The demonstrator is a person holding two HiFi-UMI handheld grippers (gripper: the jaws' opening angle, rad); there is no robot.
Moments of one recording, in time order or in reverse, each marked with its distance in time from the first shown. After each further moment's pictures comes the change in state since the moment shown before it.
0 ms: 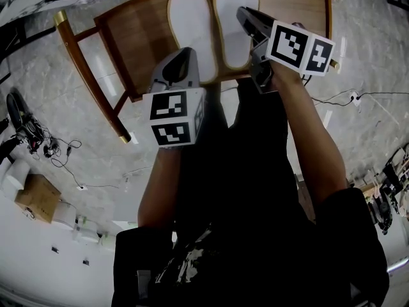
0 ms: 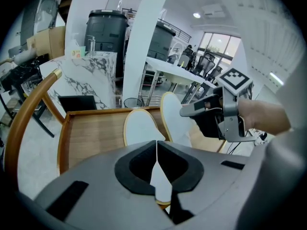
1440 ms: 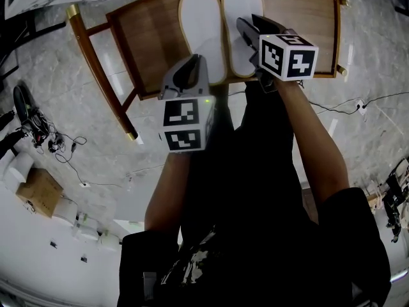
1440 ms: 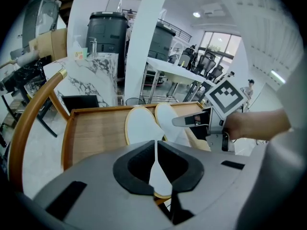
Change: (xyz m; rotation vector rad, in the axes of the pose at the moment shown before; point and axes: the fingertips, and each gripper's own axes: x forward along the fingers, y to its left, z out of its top) left arm -0.008 0.001 -0.012 0.004 -0.010 0.027; right arm 0.030 -0.017 -0.038 -0.277 0.050 -0.053
